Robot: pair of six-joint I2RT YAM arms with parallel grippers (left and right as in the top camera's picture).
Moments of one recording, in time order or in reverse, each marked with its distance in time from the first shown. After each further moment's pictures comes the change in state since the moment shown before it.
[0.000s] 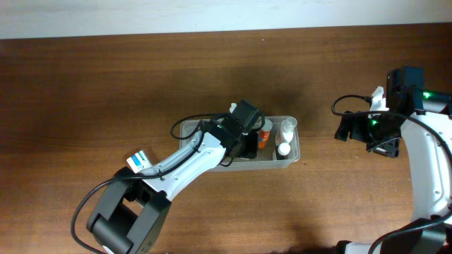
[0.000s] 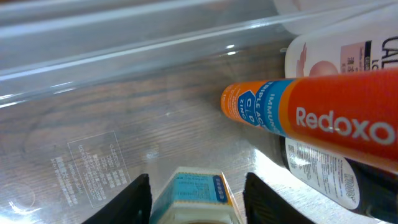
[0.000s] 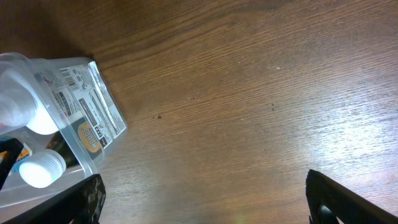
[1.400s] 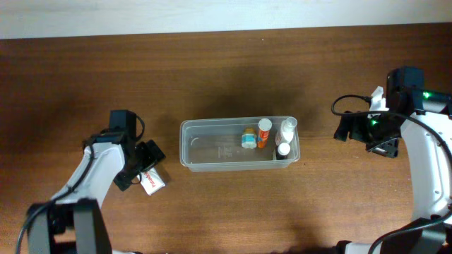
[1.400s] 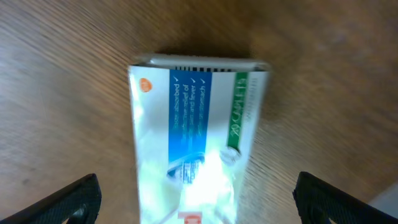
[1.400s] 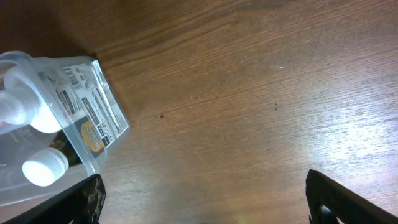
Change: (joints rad) left arm 0.734 -0.235 -0.367 -0.203 -0.034 -0.105; right arm 0.000 0.000 -0.002 0.000 -0.010 0.000
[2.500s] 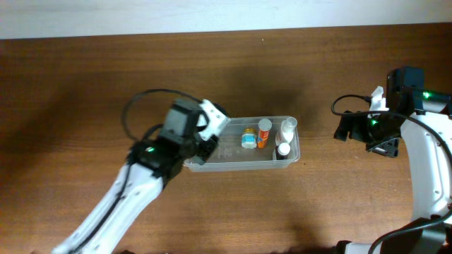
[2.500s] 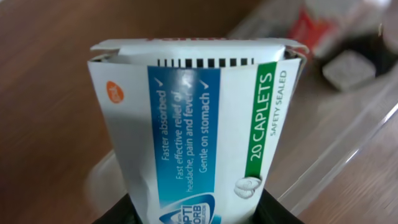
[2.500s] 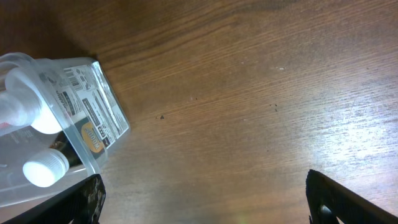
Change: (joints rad) left arm -0.534 -0.238 0.139 0.205 0.031 0.907; right arm 0.000 0.000 0.000 0.003 0.000 0.000
